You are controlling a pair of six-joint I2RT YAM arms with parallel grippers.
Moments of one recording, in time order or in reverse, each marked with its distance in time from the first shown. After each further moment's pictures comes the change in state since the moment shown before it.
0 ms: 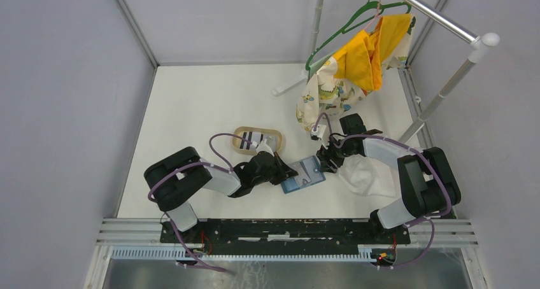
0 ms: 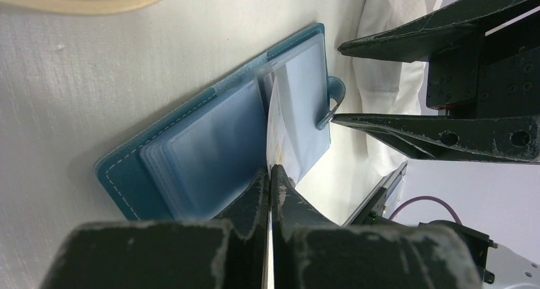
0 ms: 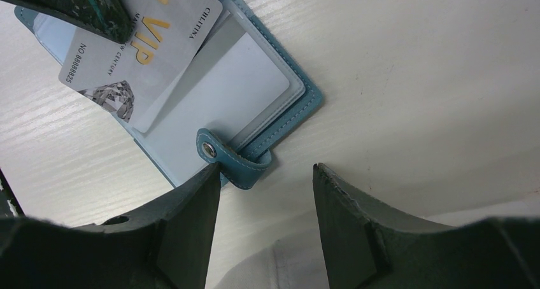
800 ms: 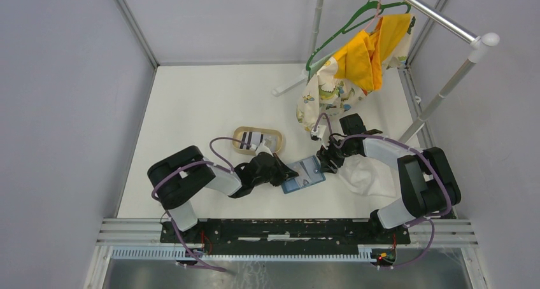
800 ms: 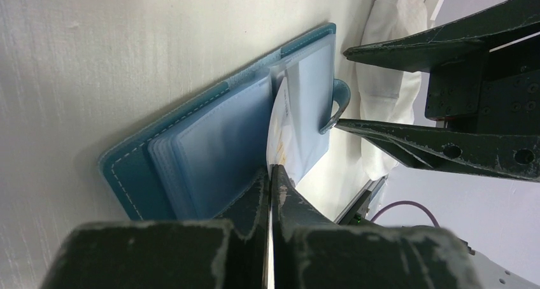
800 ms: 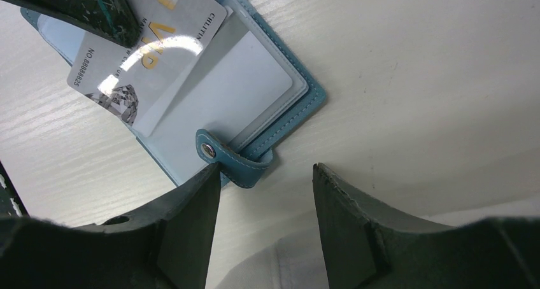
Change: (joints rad) left arm 0.001 0.024 -0.007 0.017 0.023 -0.089; right arm 0.000 0.000 0.000 -0.008 -0.001 0.000
